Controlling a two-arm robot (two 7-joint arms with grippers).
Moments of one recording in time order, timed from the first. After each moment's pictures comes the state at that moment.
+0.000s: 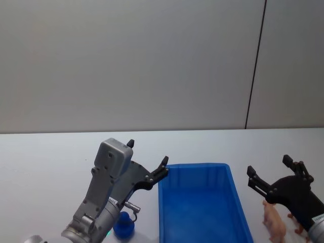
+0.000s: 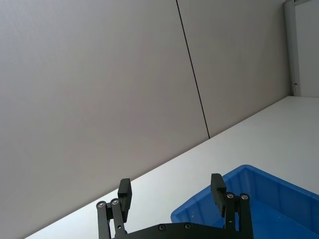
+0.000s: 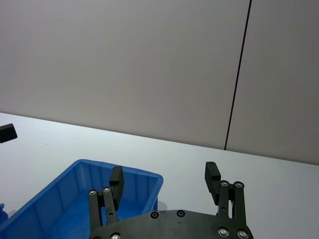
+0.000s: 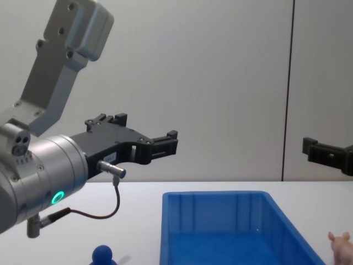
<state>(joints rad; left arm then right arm) -0.24 0.38 0.45 -1.63 -0.20 0.01 -0.01 -0.01 0.34 -0.23 -1.77 0.29 0.03 0.07</state>
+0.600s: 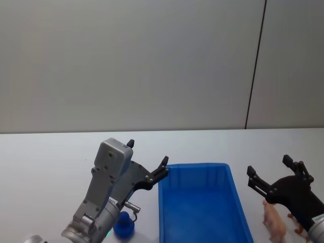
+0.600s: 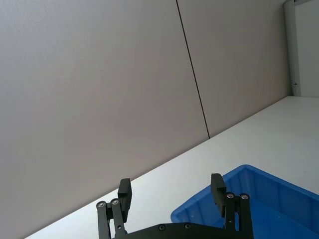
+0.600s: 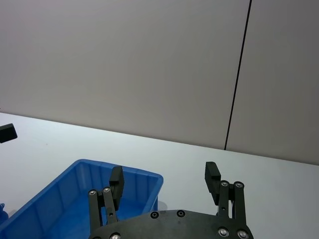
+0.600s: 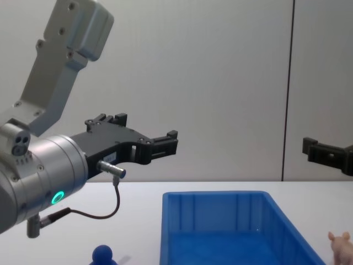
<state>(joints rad) -0.24 0.38 0.45 -1.63 -0.20 0.01 -0.01 -0.01 0.34 -0.23 -1.77 0.29 0.03 0.07</state>
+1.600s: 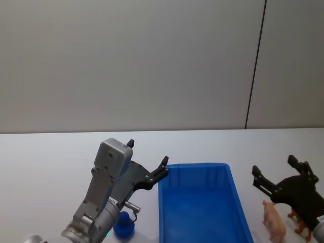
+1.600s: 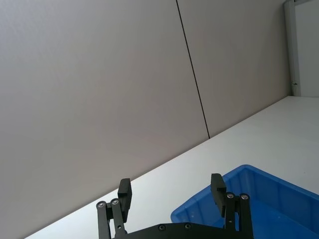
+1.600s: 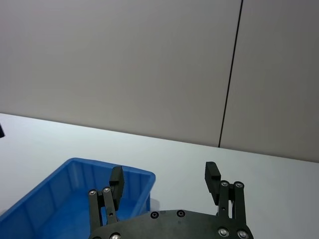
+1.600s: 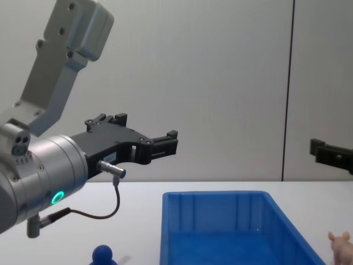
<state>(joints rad) -0.24 0.38 0.45 -1.63 -0.20 0.01 -0.01 -0.02 0.35 -0.21 -1.76 0.30 0.03 0.06</state>
